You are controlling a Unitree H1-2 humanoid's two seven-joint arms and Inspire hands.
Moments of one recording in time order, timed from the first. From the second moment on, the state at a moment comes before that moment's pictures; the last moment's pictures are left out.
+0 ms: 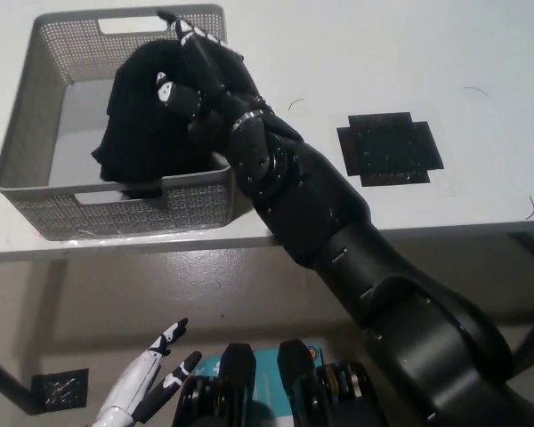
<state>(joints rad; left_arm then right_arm) -0.07 0.24 -0.18 0.37 0.40 -0.32 0.03 -1.23 0.20 0.27 1.08 -0.49 0.03 -0.15</state>
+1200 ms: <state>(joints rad) -0.07 0.24 -0.19 0.38 0.41 -0.32 0.03 -1.05 -0.11 0.30 0.43 -0.50 0.12 0.01</state>
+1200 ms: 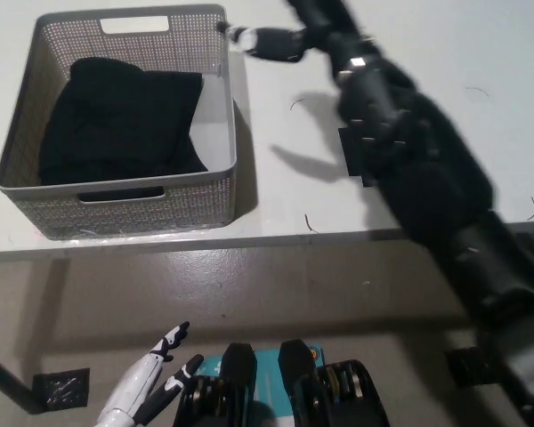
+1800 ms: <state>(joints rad) -0.05 0.24 -0.16 0.39 0.41 -0.32 0.03 -0.30 -0.28 0.23 -0.21 -0.53 0.04 -0.04</state>
